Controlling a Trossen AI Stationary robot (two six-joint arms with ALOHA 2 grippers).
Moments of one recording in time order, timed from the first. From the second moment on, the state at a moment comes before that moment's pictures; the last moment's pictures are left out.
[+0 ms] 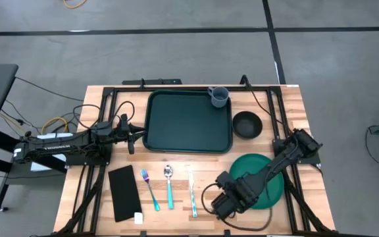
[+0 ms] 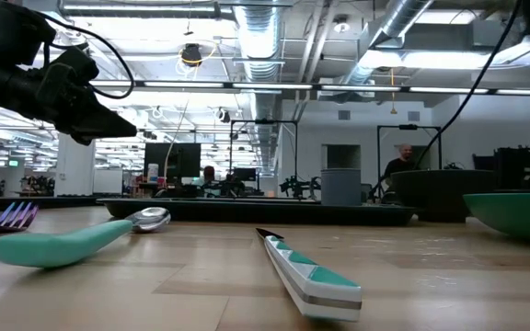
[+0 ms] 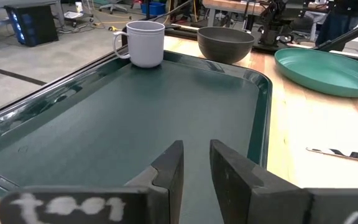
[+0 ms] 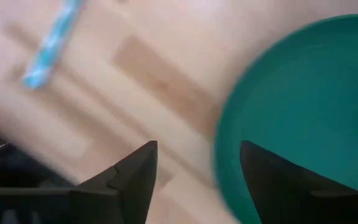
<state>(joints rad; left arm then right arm) 0.23 0.27 0.02 0.02 -0.09 -0.11 0.64 1.97 1.73 -1.35 0.08 1.47</state>
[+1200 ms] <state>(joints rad) 0.23 0.27 0.02 0.02 -0.09 -0.11 0.60 2.24 1.73 -1.43 -0.02 1.38</state>
